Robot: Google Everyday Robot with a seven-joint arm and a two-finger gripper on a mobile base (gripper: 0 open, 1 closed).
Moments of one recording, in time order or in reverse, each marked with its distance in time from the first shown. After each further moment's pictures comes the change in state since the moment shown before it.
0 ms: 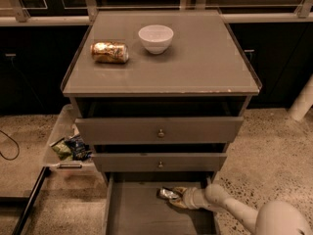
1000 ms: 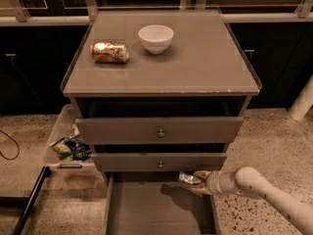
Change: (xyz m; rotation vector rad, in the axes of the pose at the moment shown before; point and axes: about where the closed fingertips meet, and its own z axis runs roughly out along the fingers) arm -0.077 -0.035 -0.186 0.047 0.018 -0.085
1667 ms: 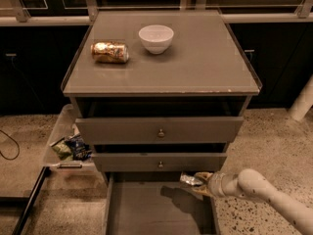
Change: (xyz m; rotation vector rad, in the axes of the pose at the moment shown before) arm -0.006 0.007 -0.011 0.015 -0.005 -0.022
